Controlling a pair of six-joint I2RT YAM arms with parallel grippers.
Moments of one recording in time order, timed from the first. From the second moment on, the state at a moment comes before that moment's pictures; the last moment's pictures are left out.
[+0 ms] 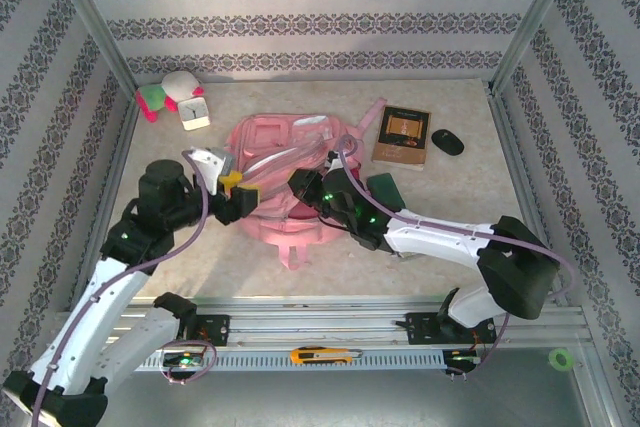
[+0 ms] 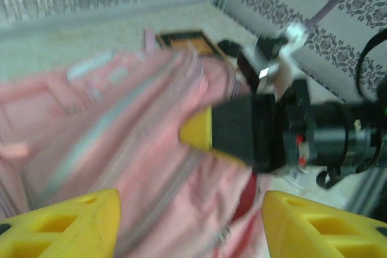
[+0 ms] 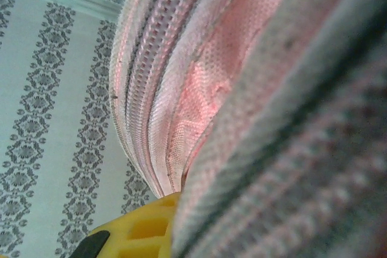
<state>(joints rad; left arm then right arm) -0.34 0.76 0.84 -0.54 0.41 -0.15 0.93 1.48 0.85 0.34 0.15 1.25</state>
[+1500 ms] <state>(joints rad) -0.67 0.93 0.75 -0.58 -0.02 -0.59 1.01 1.58 0.98 0.34 0.28 1.14</state>
